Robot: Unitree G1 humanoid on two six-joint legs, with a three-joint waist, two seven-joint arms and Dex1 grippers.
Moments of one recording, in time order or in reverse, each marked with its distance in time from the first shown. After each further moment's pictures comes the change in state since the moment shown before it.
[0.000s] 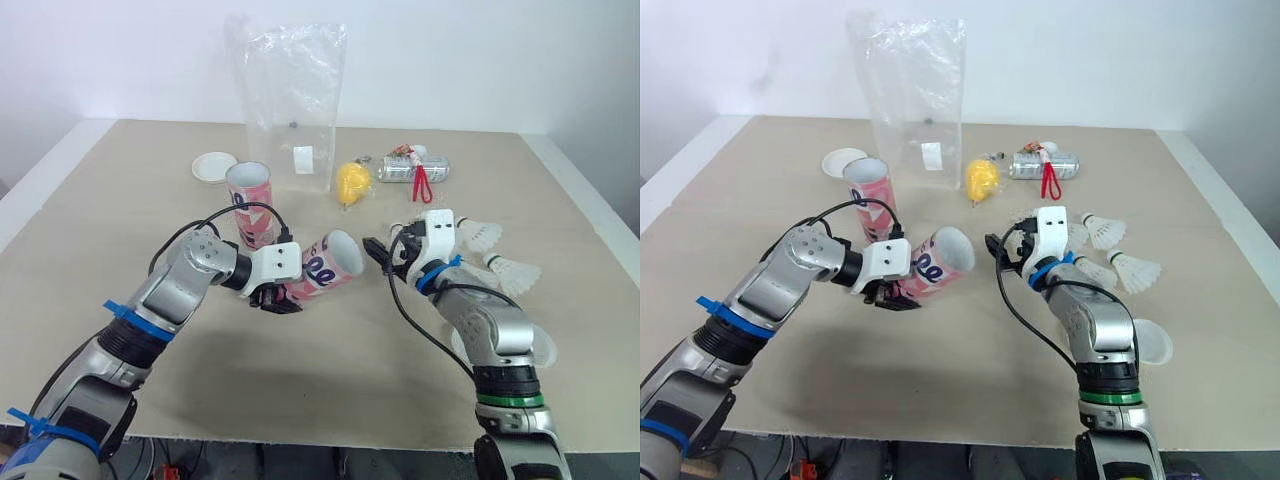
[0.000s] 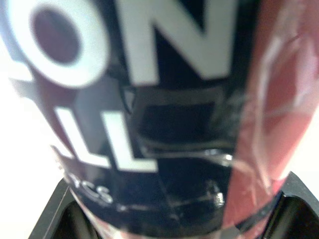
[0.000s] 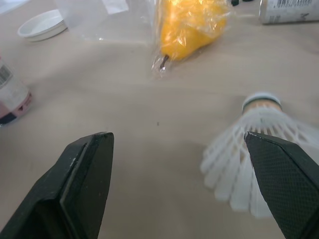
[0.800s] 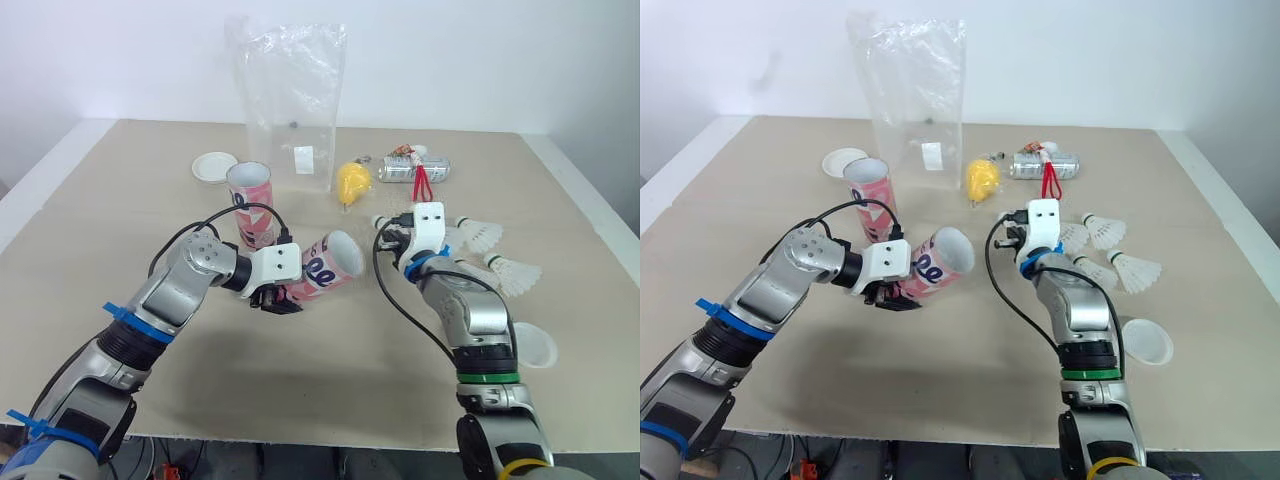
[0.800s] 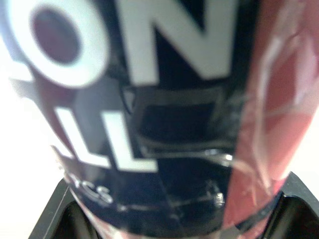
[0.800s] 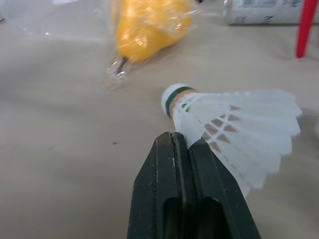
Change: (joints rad) left arm 0.009 0.000 0.001 -0.006 0.000 -0.008 0.021; right arm -0.096 0.076 0.022 0.151 -0.160 -0.060 -0.091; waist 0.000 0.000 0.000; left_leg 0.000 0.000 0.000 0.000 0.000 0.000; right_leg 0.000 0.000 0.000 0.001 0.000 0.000
